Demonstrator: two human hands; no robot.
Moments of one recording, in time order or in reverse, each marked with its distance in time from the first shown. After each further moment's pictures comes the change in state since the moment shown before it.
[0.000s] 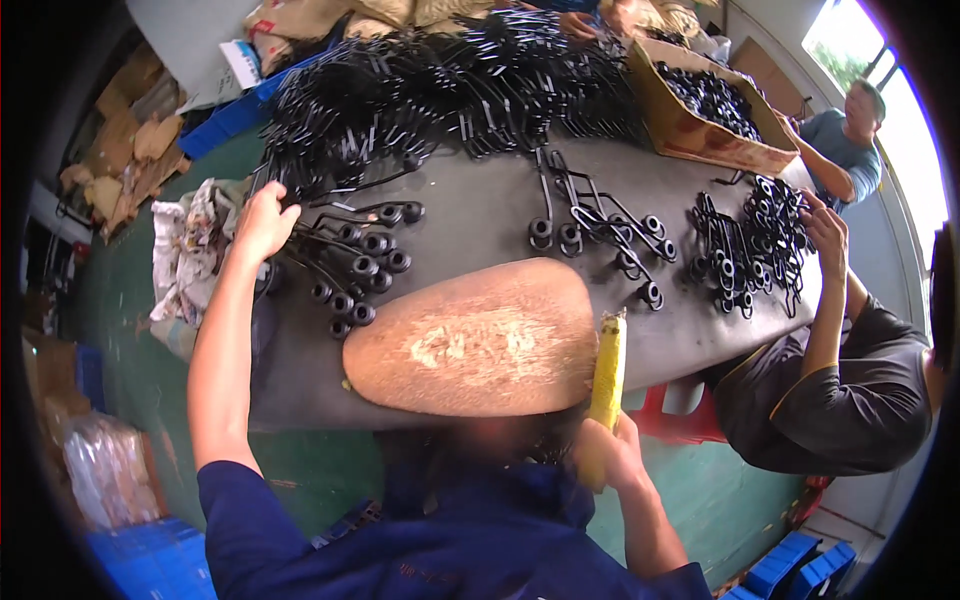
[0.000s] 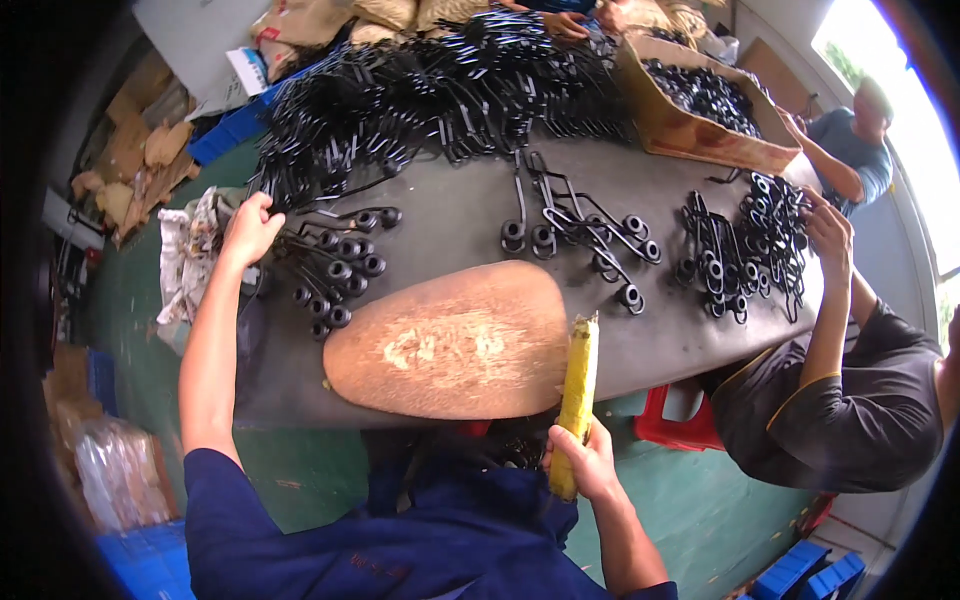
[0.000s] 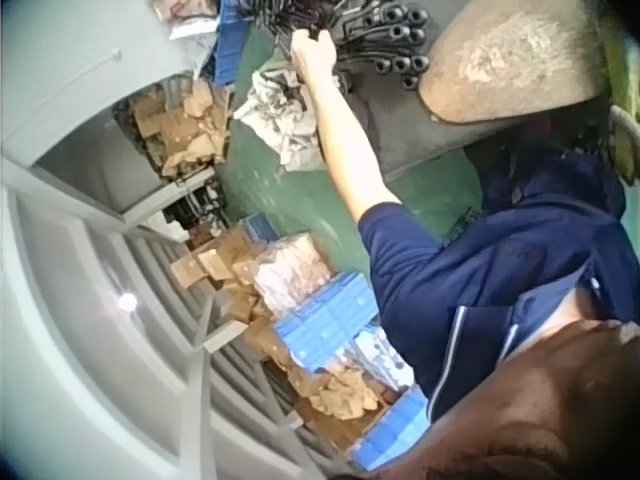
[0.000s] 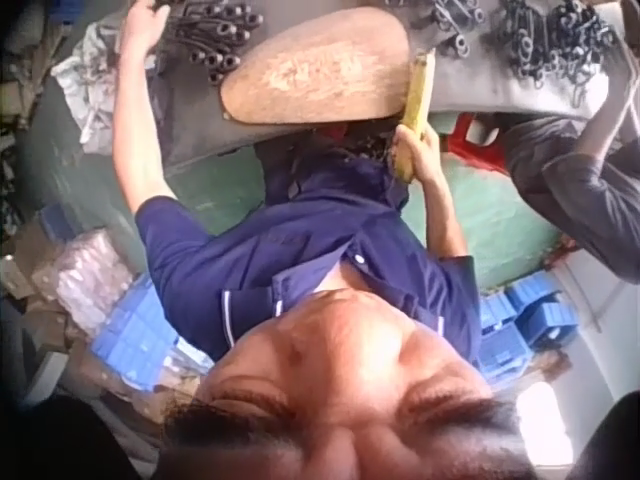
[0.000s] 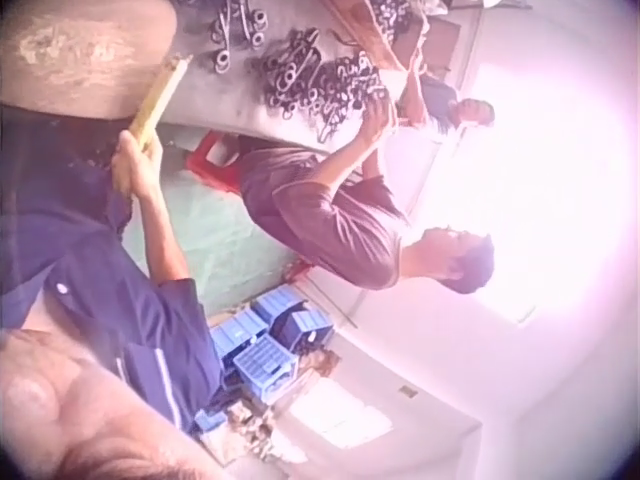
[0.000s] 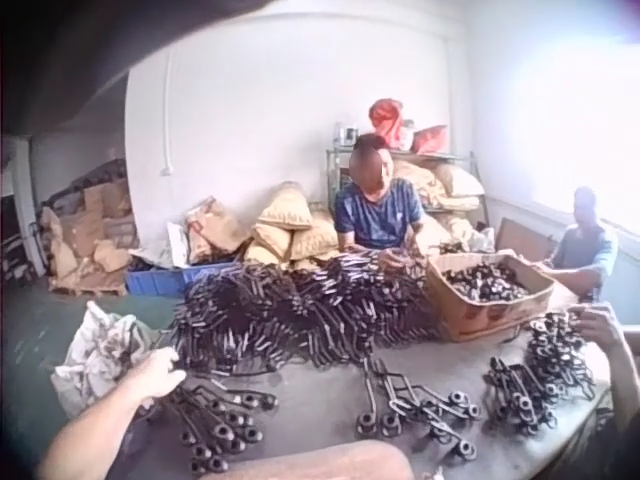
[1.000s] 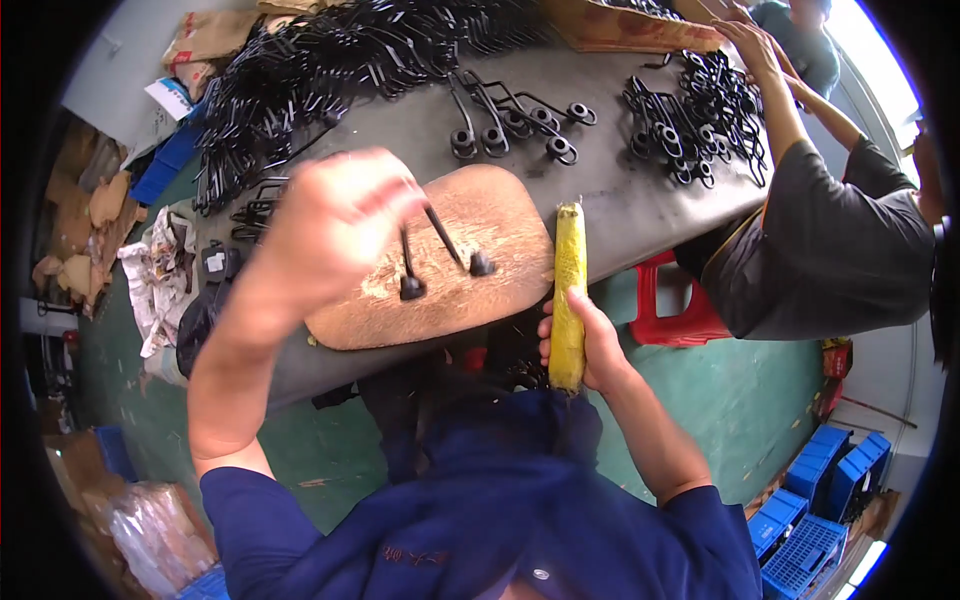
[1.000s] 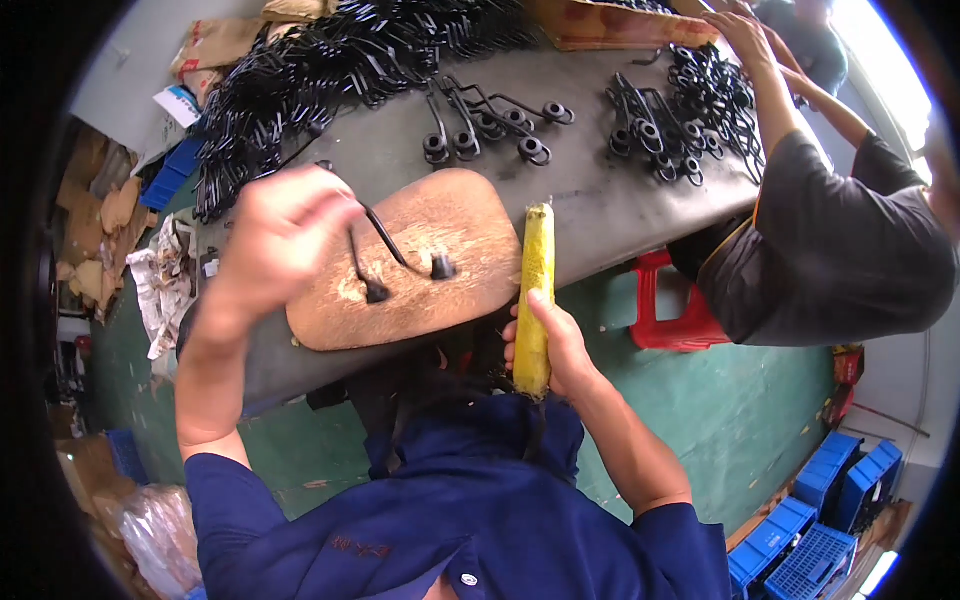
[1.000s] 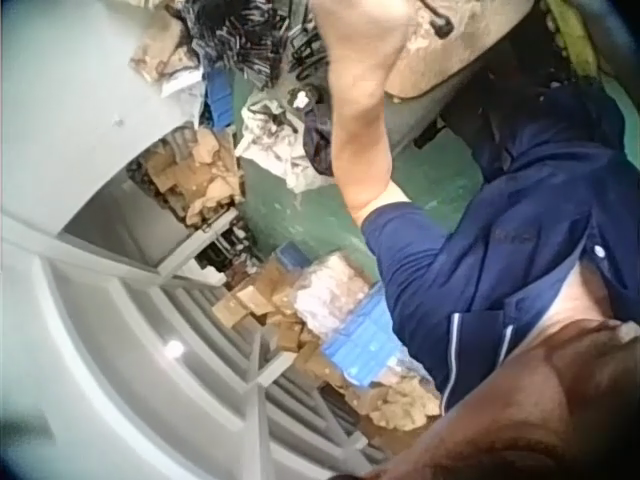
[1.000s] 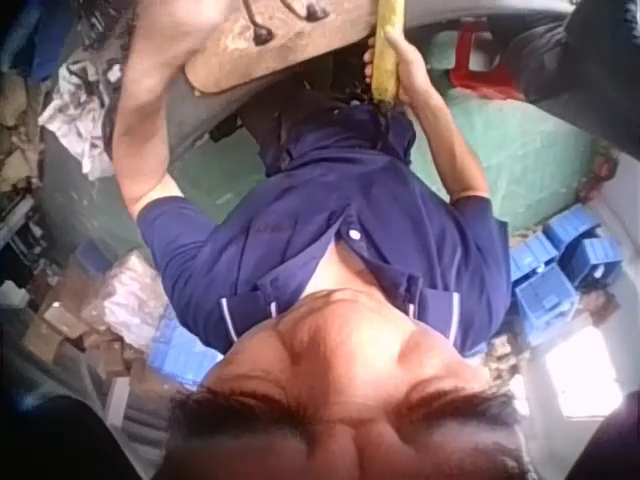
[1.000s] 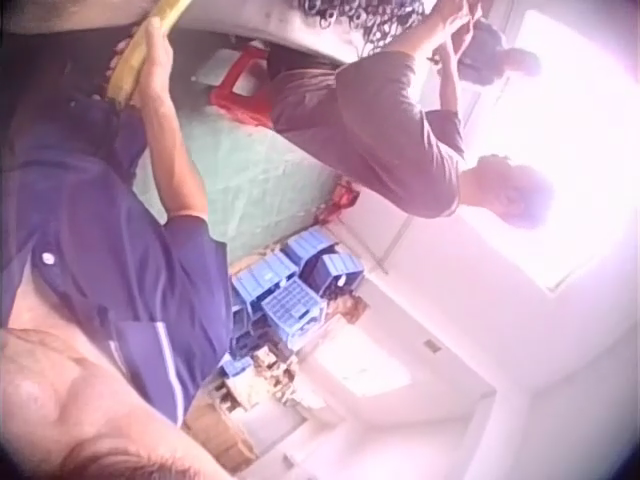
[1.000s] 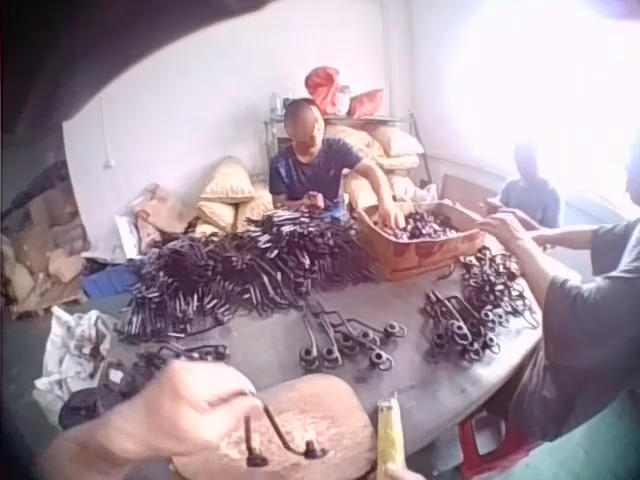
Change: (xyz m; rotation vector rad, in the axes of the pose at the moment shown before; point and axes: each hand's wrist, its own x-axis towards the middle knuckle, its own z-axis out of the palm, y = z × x) left_hand -0.134 0.233 -0.076 -0.595 -0.184 0.887; right_hand 0.007 0.015 0.000 0.318 -0.093 0.017
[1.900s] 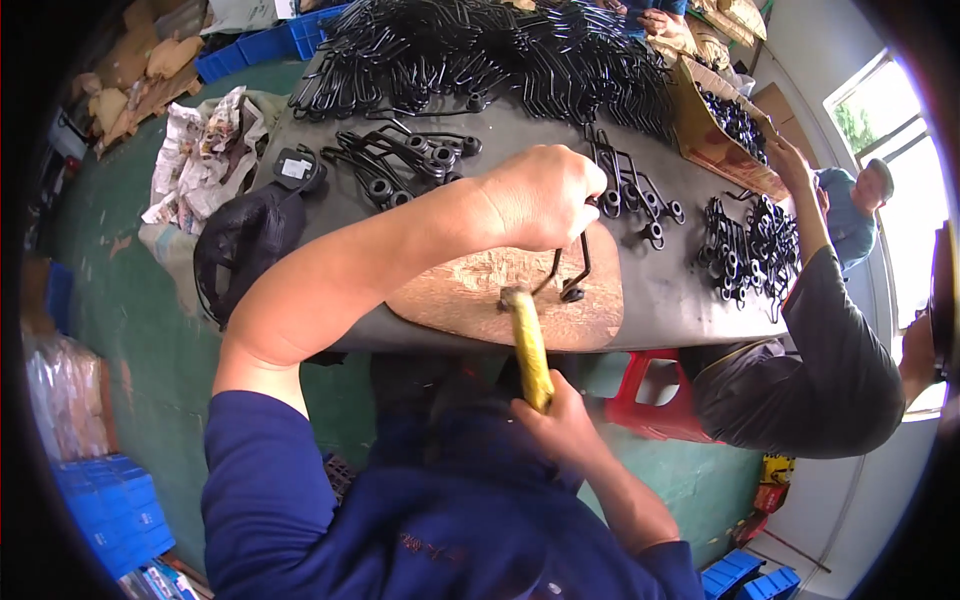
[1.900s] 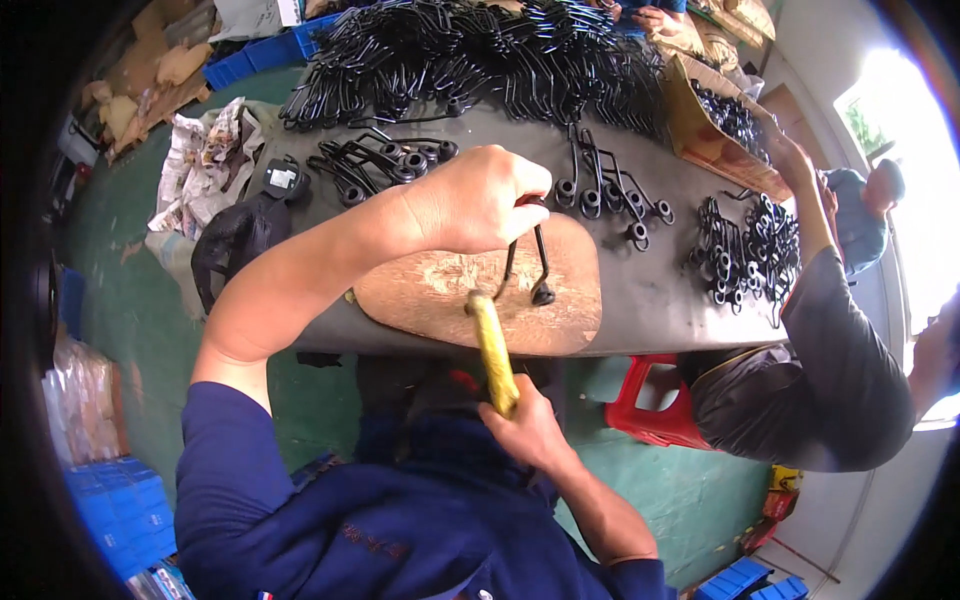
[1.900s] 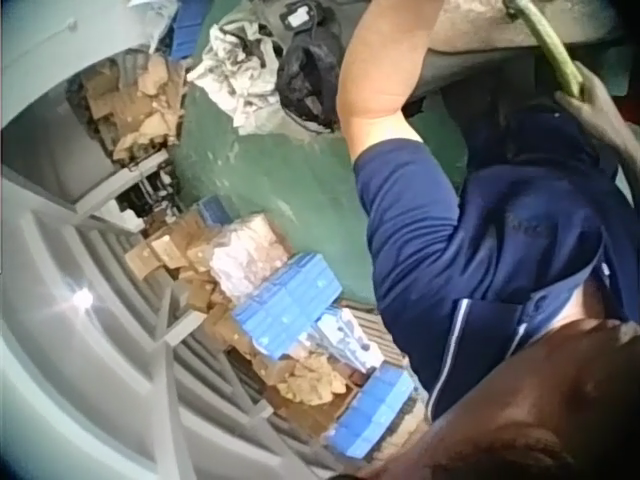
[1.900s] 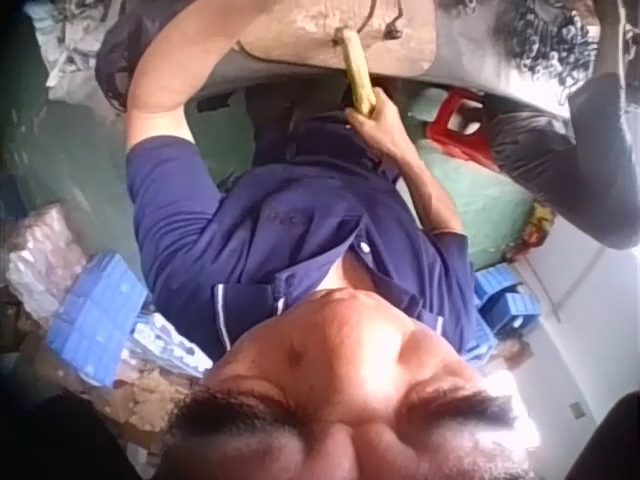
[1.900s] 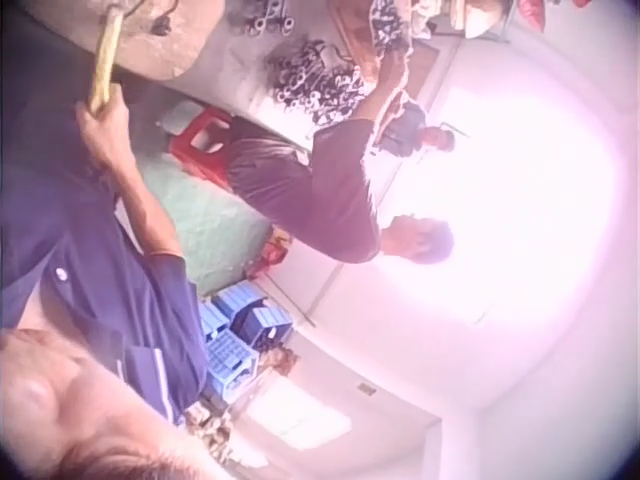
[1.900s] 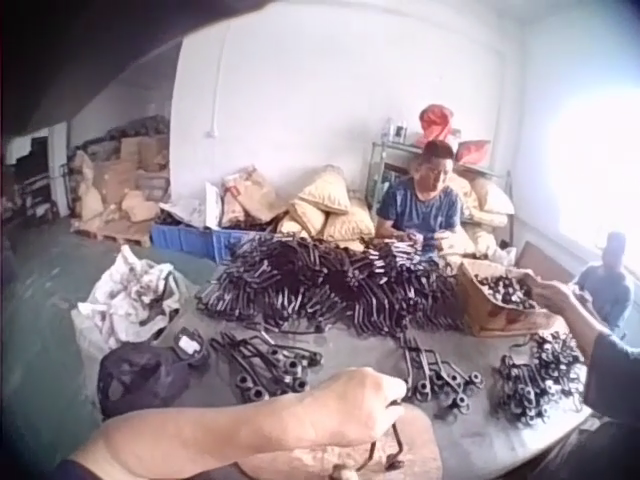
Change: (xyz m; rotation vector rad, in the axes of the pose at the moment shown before) left_hand -0.001 -0.041 0.007 -0.022 0.011 -0.100; right_hand -0.031 0.027 0.105 -1.284 -0.006 -0.106
